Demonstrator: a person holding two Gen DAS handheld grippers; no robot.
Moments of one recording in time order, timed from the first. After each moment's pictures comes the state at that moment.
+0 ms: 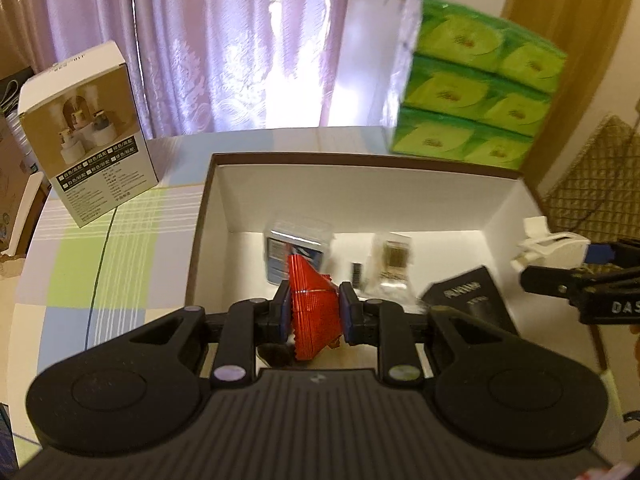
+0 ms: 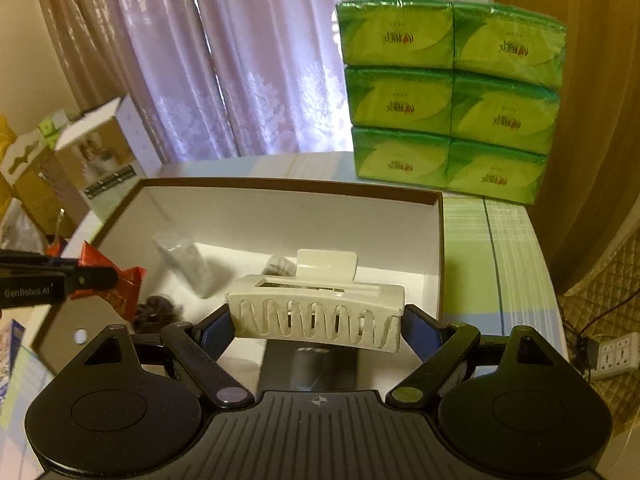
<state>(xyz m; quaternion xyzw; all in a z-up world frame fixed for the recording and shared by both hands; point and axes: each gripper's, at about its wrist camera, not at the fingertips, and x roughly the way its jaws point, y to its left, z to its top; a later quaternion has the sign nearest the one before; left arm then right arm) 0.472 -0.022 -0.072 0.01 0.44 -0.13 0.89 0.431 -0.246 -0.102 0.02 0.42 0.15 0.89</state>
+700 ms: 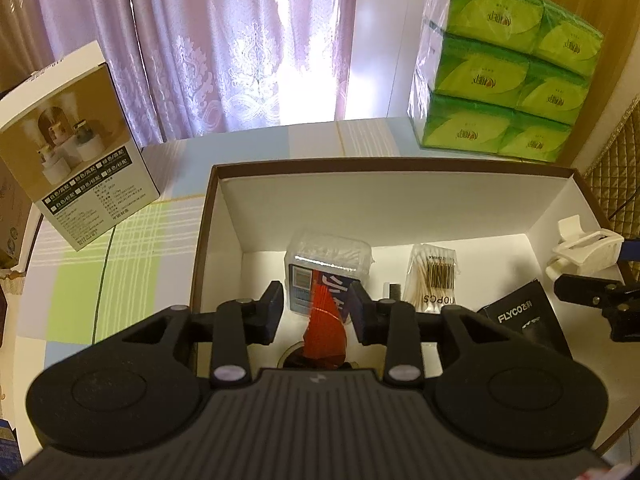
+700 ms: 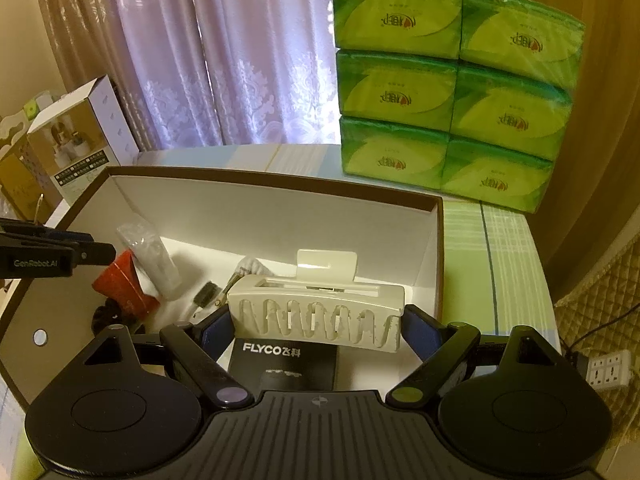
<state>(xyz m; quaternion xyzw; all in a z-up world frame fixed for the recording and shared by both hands) 0.514 -0.030 -0.098 0.04 0.45 -0.11 0.89 0.459 -0.241 -0.123 -0.01 0.42 0.14 0.90</state>
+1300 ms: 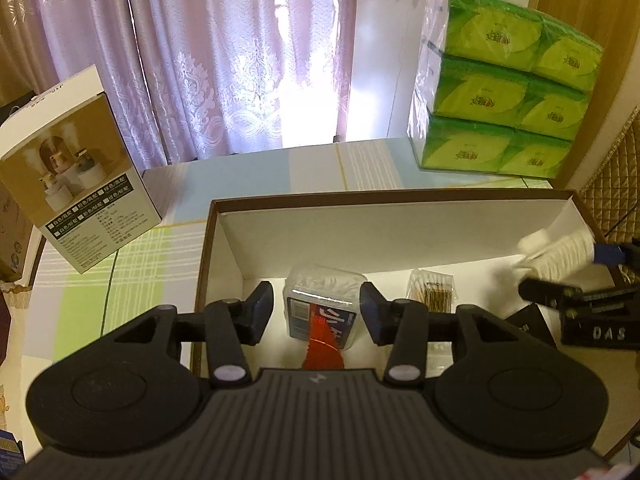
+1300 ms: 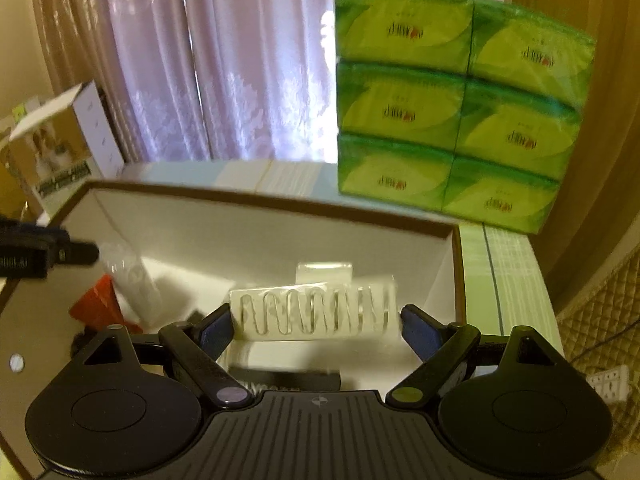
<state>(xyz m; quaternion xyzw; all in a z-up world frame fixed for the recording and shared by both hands) 0.523 -0.036 -0.088 0.05 0.43 -0.11 0.90 0.477 -0.228 -0.134 -0.02 0.39 0.12 0.91</state>
